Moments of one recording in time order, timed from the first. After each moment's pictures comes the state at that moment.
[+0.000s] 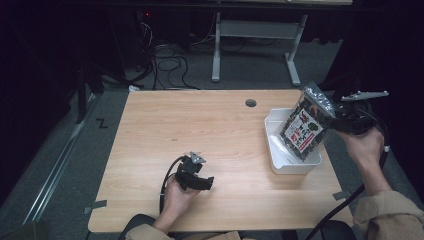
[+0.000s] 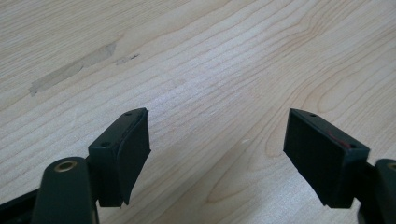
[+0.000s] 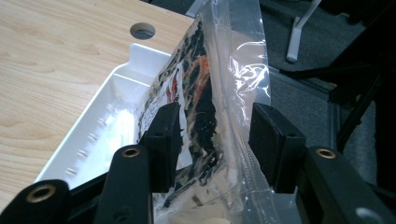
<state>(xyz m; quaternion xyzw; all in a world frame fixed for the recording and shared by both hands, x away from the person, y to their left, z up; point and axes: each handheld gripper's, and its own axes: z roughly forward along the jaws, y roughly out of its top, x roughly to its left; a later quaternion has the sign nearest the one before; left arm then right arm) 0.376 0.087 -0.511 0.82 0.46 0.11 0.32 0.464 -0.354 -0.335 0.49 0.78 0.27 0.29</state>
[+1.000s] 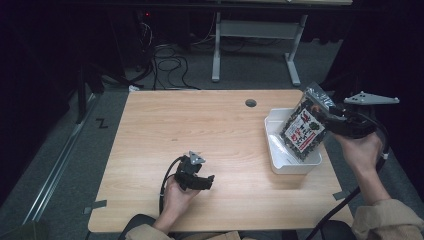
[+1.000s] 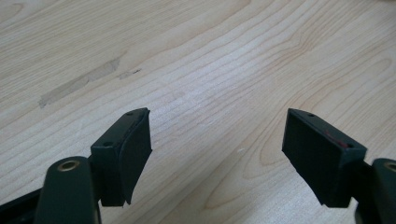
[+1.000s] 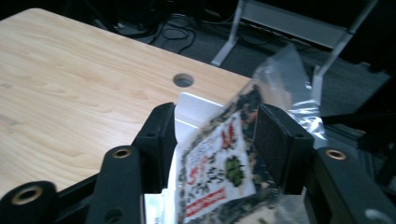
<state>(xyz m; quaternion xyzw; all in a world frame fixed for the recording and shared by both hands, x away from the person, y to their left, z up) 0.372 0.089 -0.506 0.81 0.45 0.13 0.34 0.431 -0.330 -0.316 0.44 0.76 0.37 0.30</state>
